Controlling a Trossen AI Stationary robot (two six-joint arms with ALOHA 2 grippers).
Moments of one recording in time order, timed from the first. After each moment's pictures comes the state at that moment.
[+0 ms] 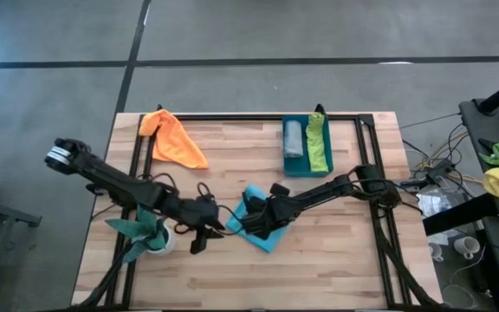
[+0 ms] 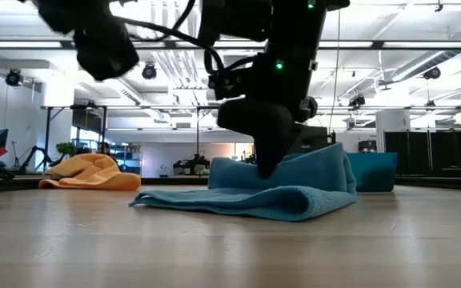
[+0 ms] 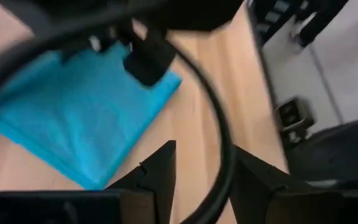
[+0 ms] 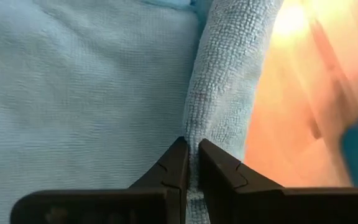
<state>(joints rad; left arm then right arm) -0.38 1.22 0.79 -0.17 -0.03 -0.49 0.26 2.16 1.63 -0.94 0.42 0.68</state>
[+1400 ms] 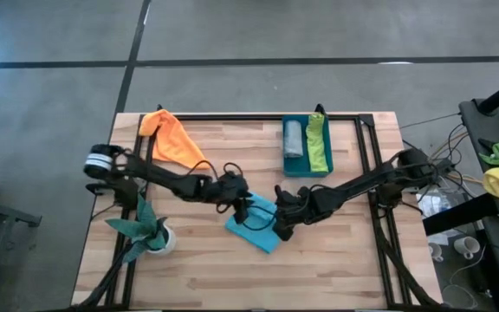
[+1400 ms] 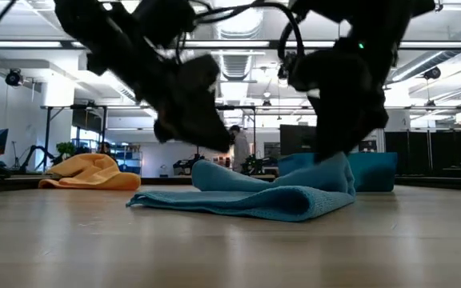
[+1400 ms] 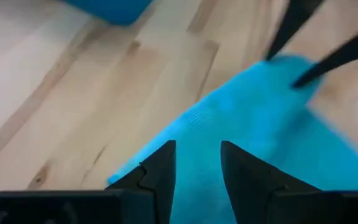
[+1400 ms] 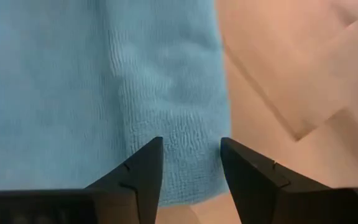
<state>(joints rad) -0.08 1.70 0.83 0.20 -0.19 -0.43 0.31 1.75 1.06 -0.57 0.25 0.89</state>
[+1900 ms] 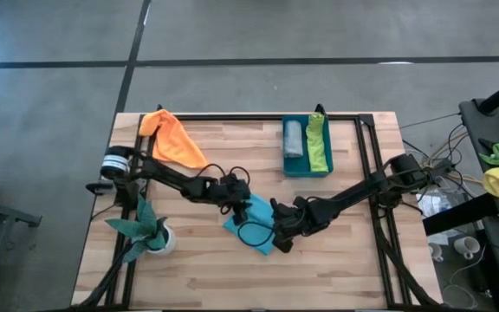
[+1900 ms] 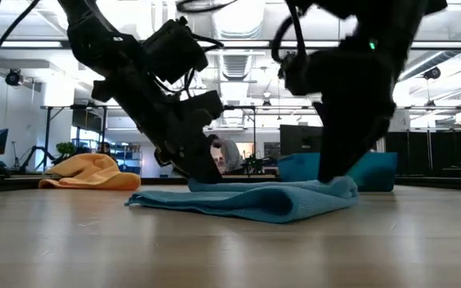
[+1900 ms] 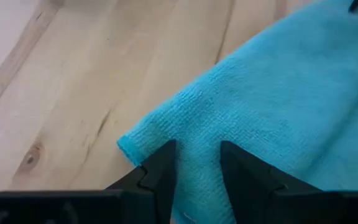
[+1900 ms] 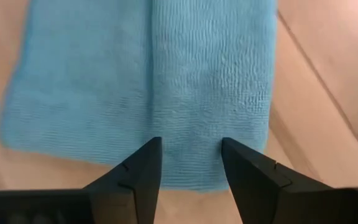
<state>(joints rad) -0.06 1.79 0.83 0.19 -0.14 -0.31 0.36 1.81 1.12 -0.56 0.23 0.86</state>
